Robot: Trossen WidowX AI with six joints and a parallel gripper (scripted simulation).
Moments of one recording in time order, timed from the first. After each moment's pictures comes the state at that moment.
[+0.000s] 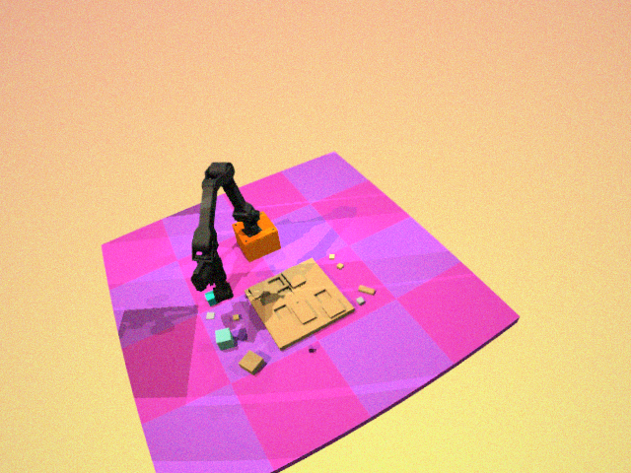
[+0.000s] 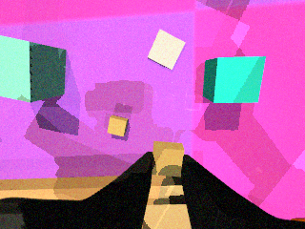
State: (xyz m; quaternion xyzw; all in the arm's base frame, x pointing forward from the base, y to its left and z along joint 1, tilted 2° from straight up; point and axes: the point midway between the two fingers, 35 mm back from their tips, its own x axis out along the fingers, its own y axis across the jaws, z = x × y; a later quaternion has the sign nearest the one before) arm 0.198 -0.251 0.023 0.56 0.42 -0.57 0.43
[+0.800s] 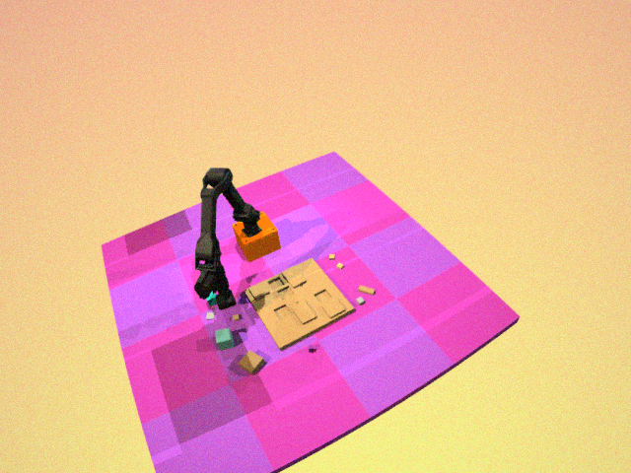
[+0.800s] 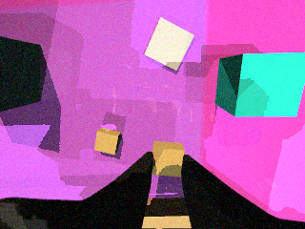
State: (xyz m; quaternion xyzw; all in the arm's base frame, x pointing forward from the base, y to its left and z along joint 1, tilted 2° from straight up) arm 0.199 -0.253 -0.017 0.56 0.42 -0.57 0.43
